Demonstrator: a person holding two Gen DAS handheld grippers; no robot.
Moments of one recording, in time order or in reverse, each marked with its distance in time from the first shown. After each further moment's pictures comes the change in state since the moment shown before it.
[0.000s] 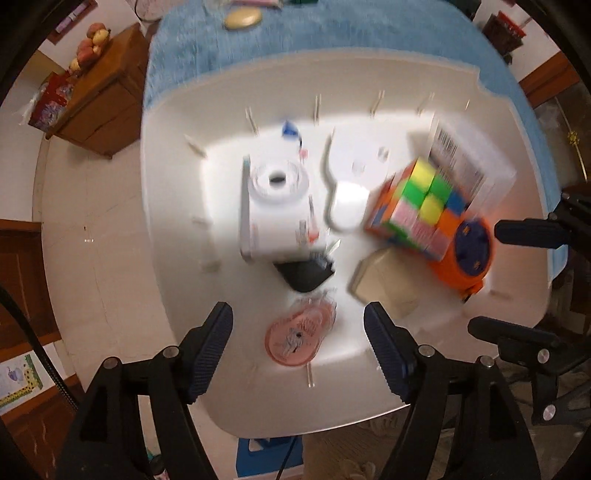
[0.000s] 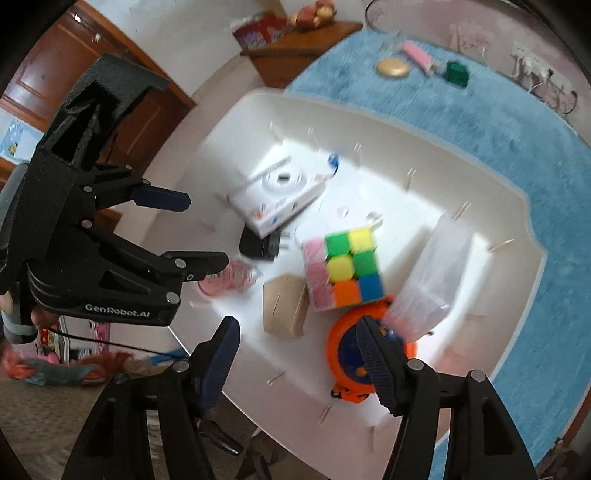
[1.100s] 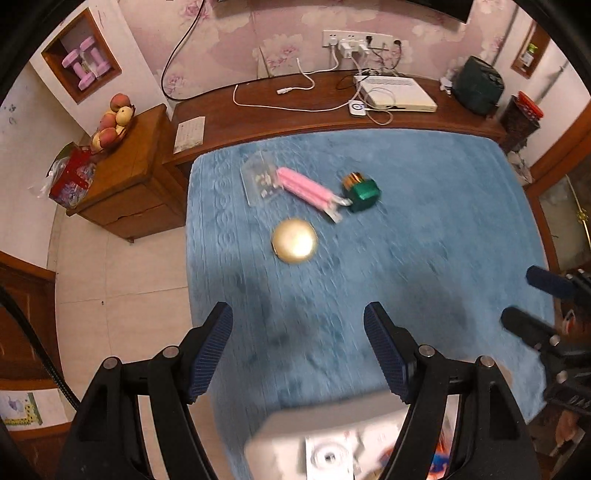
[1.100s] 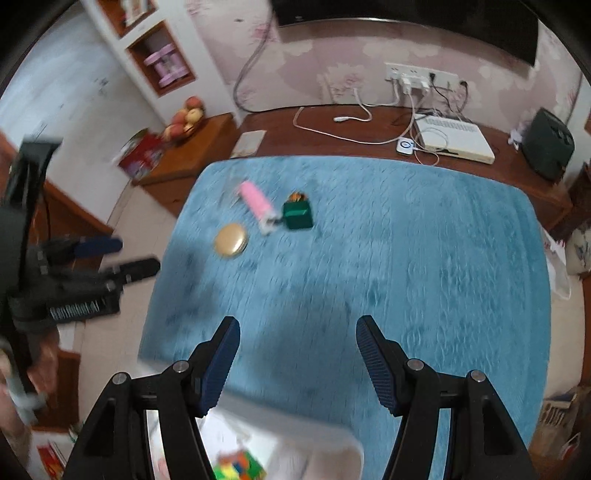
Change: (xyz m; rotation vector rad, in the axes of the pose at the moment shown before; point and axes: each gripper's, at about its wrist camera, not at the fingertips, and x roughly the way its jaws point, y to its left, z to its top) left arm -0.053 0.062 0.222 -0.069 -0.269 0.049; right arm -0.056 -0.162 0.171 0.366 -0.270 -0.206
